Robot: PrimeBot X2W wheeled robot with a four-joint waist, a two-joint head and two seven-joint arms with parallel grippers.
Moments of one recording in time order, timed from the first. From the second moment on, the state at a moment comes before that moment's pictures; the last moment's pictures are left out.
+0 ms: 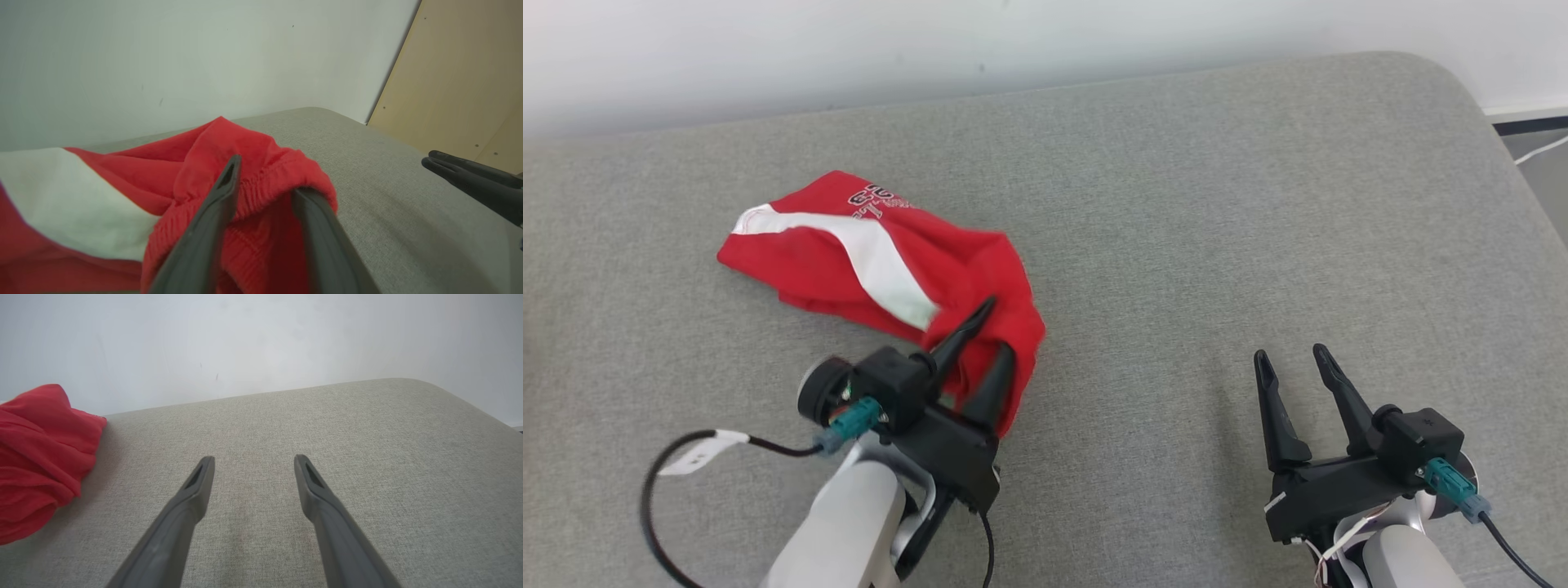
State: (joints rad) left arm -0.63 0.05 -0.46 0.41 -0.26 -0.12 -0.26; right arm -0.27 -0.15 0.27 0.30 0.24 0.13 -0.26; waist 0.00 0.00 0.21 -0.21
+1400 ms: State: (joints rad) left arm -0.13 0.05 -0.08 0.26 -0.14 -0.04 -0.26; right arm -0.20 -0.17 0.53 0.28 0.28 0.13 -0.26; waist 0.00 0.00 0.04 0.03
